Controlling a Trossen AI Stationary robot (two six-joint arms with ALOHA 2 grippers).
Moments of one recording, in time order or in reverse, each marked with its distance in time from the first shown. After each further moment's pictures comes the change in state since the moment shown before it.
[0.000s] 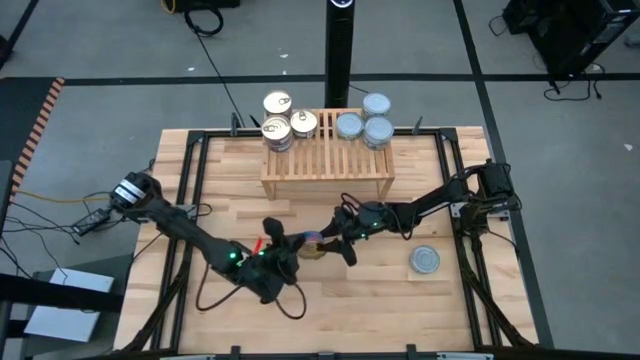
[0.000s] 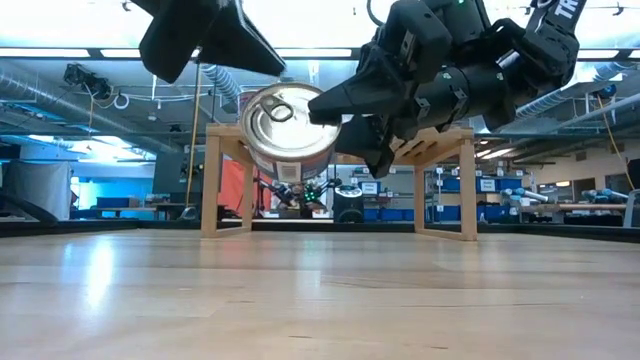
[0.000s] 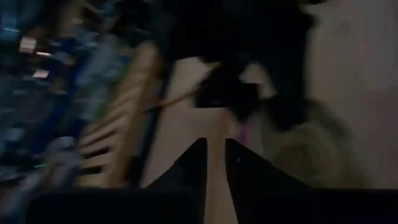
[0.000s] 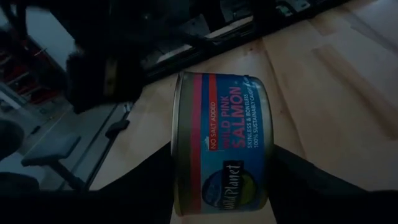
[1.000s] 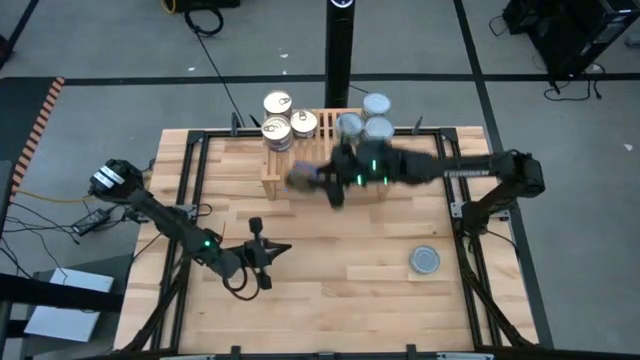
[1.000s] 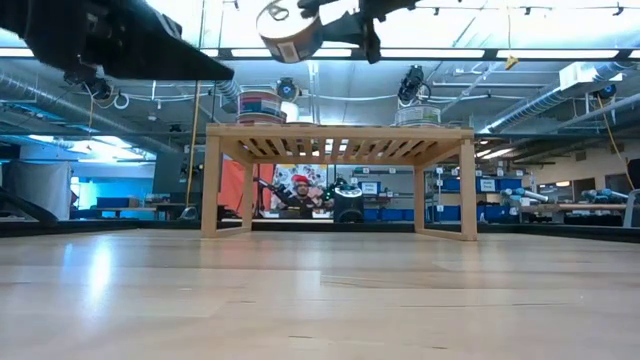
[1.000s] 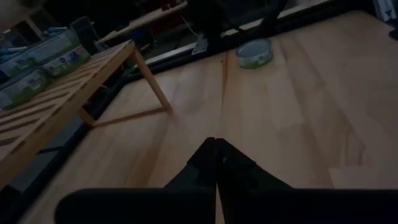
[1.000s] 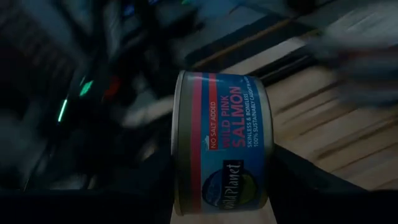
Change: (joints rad) left arm -0.044 -0.247 -0.518 0.710 0.237 -0.001; right arm -0.186 -0.273 0.554 -0.891 0.152 -0.026
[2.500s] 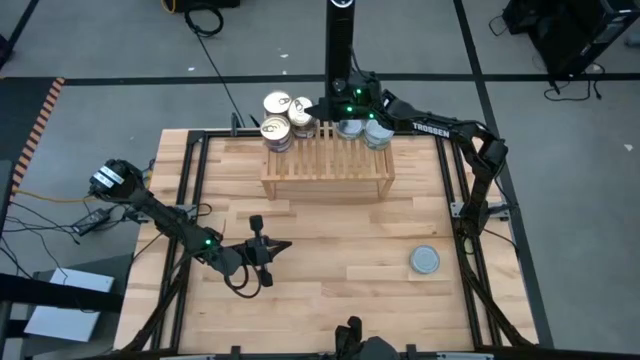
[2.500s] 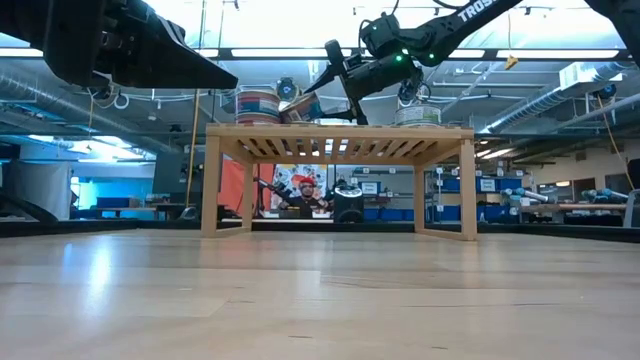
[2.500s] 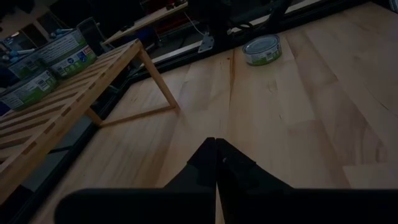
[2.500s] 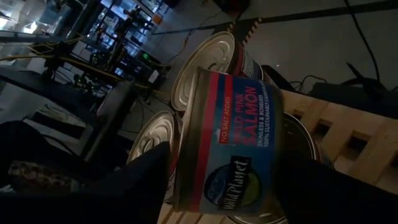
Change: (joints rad) left arm 0.020 0.000 -0.009 0.007 -0.002 0.027; right arm -0.522 0.322 0.237 0.086 -0.351 0.362
